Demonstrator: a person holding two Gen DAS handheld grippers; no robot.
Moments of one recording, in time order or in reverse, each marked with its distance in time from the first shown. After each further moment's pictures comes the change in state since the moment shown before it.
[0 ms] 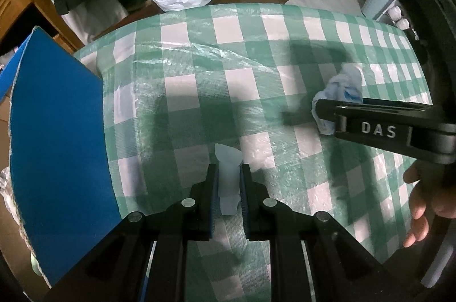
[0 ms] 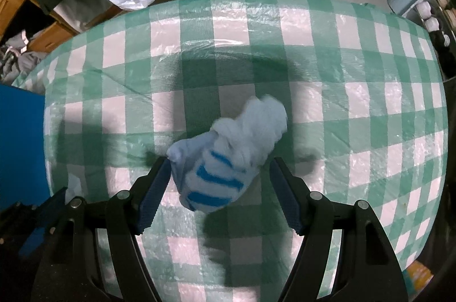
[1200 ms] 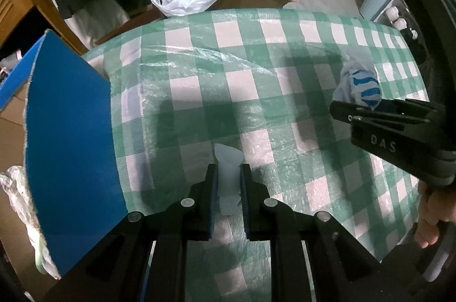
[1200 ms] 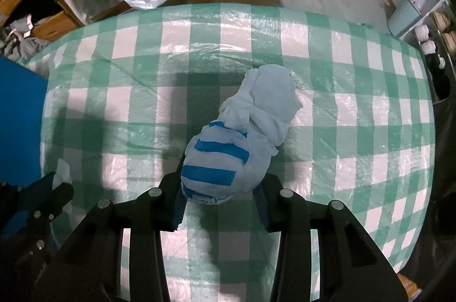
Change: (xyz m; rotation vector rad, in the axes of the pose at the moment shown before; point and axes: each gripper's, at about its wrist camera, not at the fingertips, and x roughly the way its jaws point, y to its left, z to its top) left arm -0.012 0.000 -0.002 0.012 -0.020 0.006; right arm -0.017 0.005 -0.012 -0.093 -0.061 -0.050
